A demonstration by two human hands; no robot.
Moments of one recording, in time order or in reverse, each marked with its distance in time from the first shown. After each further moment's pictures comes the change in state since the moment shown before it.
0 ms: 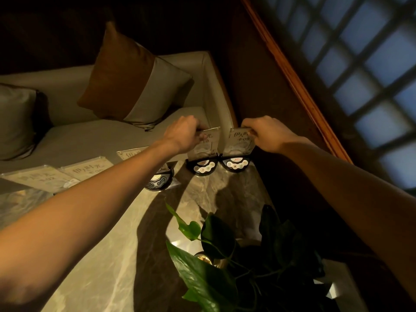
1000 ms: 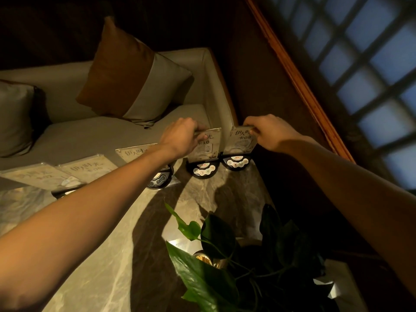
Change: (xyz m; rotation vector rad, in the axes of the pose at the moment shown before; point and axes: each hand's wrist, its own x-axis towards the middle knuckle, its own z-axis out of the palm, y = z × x) left_hand -0.011 -0.006 0.009 -0.015 0.068 0.065; right_hand 0.001 0.004 0.000 0.009 0.000 0.024
